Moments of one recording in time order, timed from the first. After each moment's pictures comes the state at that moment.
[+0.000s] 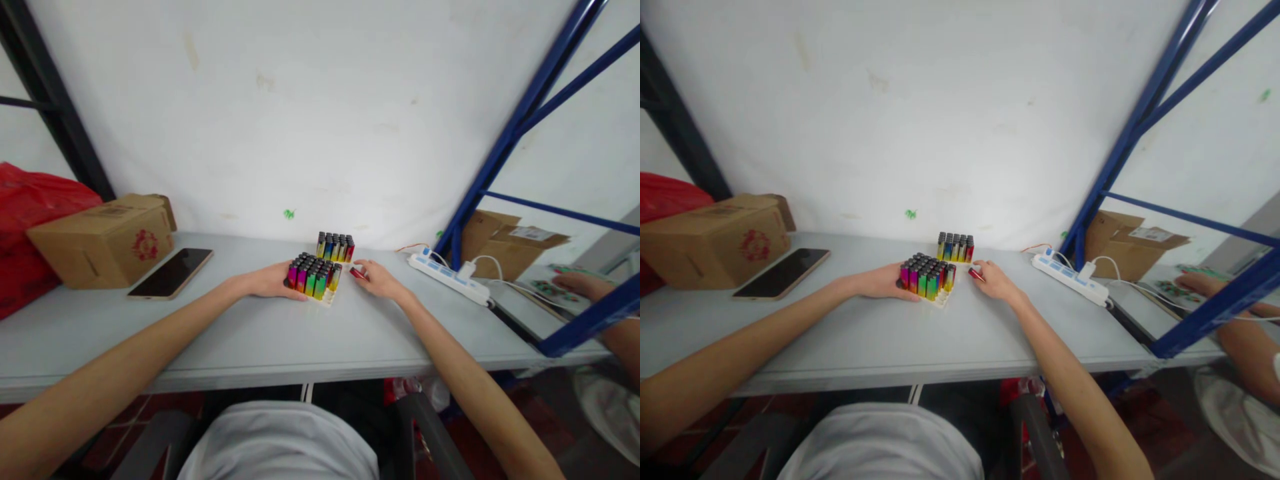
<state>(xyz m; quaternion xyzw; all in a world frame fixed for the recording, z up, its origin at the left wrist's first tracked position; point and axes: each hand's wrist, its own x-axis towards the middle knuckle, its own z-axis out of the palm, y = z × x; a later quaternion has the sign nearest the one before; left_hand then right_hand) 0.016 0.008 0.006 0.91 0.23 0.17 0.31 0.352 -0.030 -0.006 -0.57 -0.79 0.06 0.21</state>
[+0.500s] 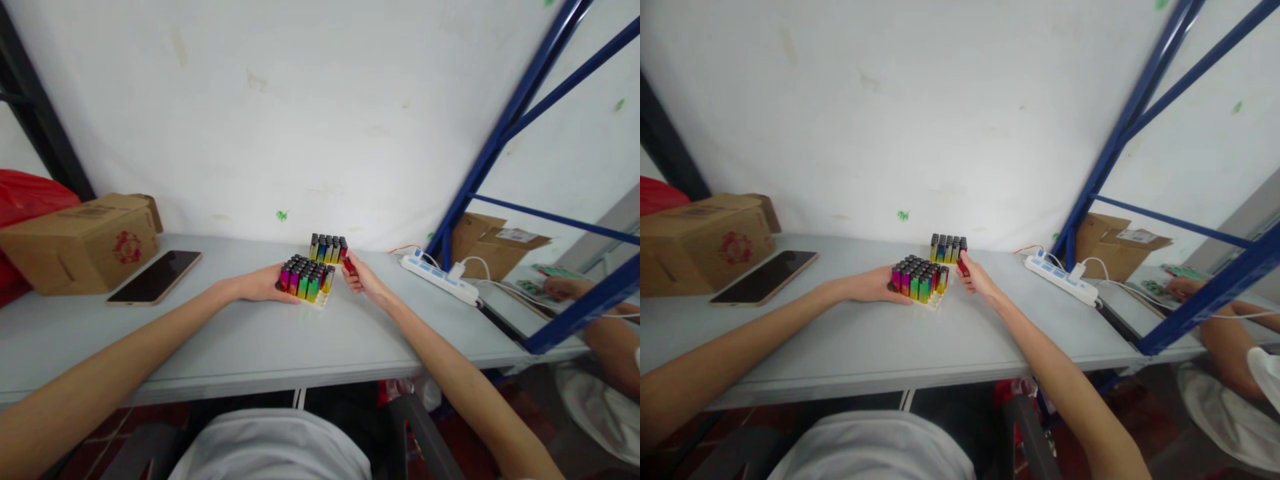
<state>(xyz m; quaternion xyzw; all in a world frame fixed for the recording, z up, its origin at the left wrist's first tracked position) 0.016 0.013 0.003 0.91 0.22 0.17 0.30 0.304 -0.051 0.013 -0.49 -0.56 0.52 0.41</state>
